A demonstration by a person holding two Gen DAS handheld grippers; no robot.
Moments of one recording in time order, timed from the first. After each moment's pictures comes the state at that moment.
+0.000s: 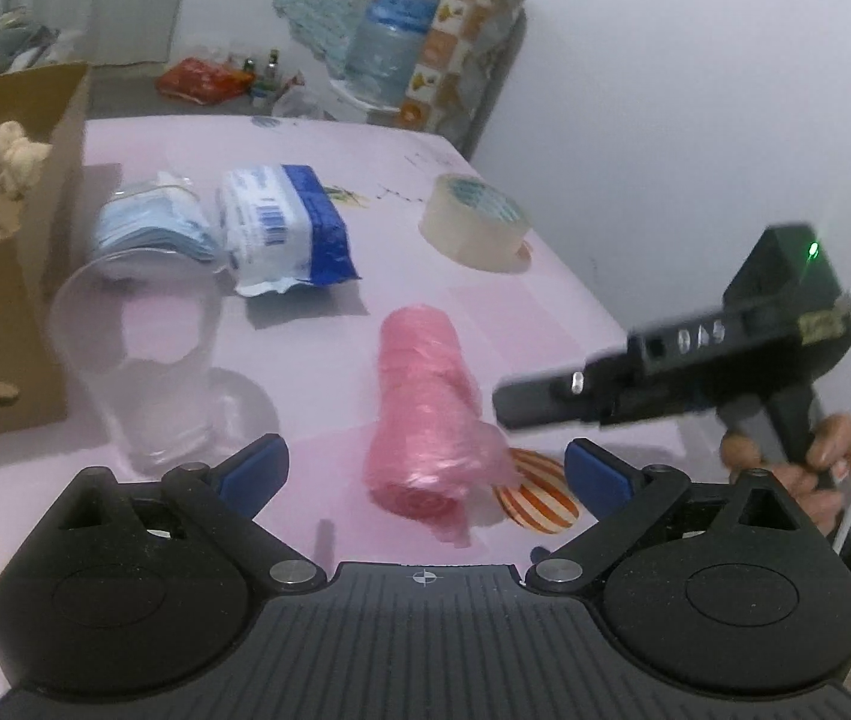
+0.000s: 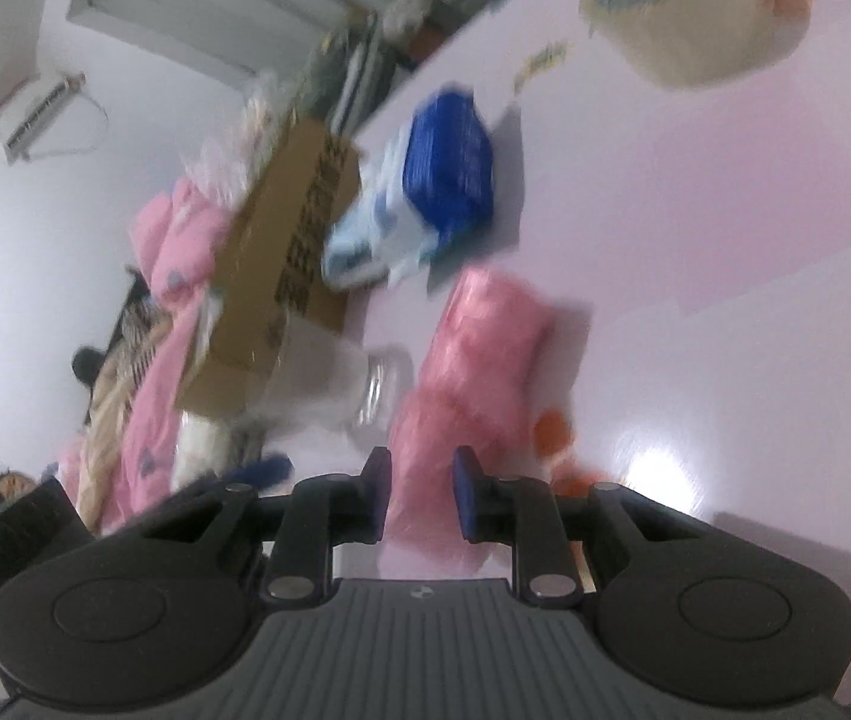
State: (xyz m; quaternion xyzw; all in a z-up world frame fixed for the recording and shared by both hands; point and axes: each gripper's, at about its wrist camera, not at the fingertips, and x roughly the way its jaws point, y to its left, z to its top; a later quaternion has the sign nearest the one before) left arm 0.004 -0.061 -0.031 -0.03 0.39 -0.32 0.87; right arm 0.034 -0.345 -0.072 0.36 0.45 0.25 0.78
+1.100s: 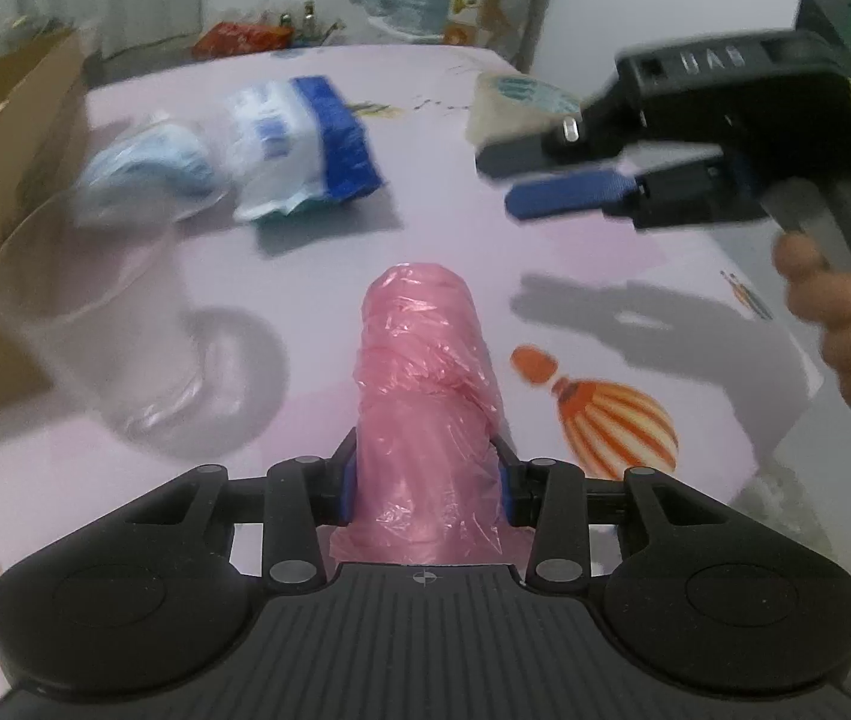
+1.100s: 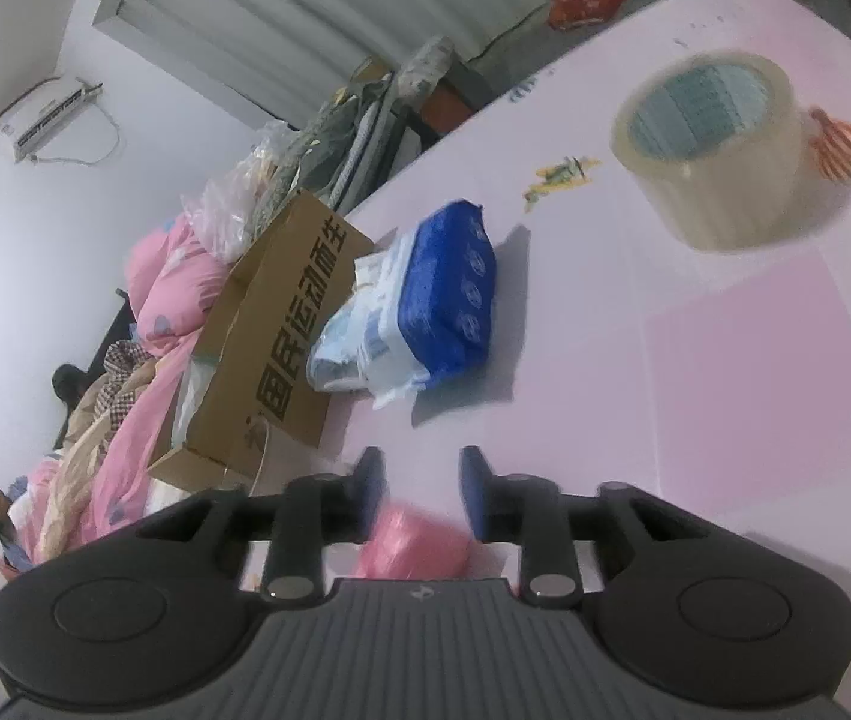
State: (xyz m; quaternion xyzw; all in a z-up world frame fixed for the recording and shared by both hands) left arm 0.014 -0.096 -0.069 0.06 0.44 -0.25 0.86; right arm 0.087 -0.343 -0.059 0.32 0.41 0.25 0.82
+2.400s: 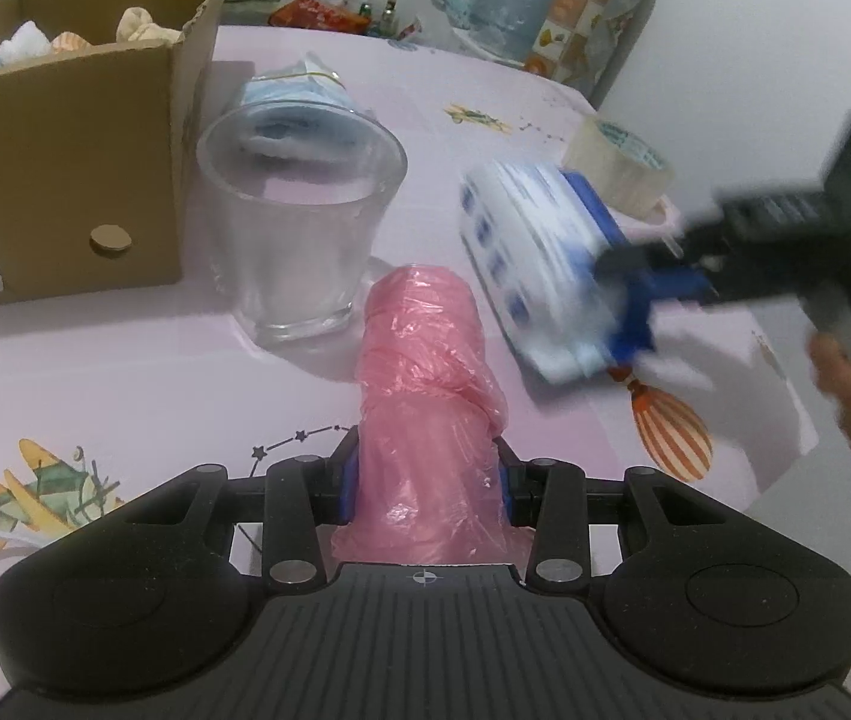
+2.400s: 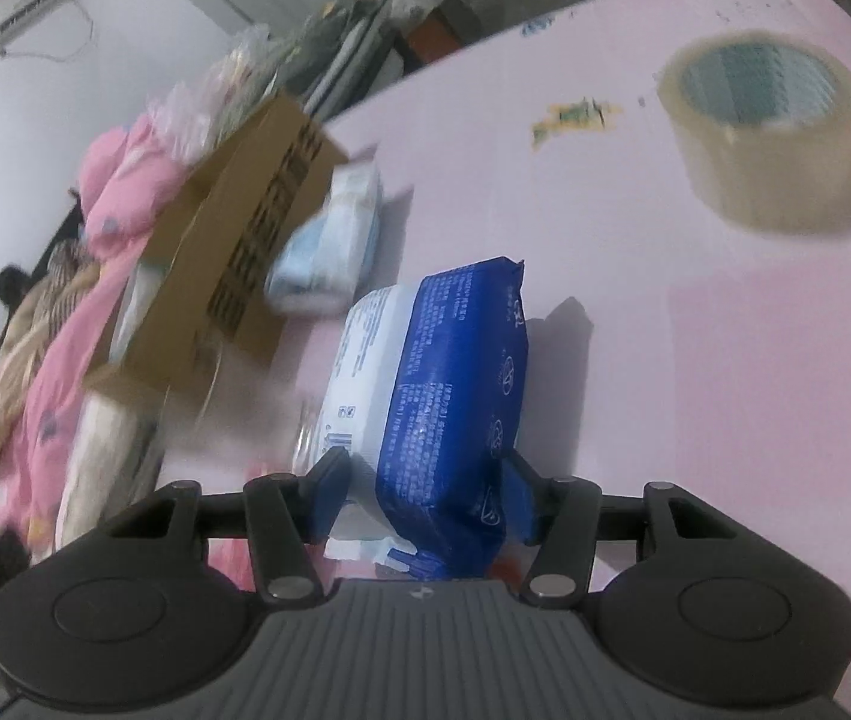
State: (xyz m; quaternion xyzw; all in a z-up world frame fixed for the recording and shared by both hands) left arm 0.006 -0.031 -0.068 -0.05 0.45 -0.21 0.87; right arm 0.082 -0.316 -0.061 0.22 0.48 0.24 0.81
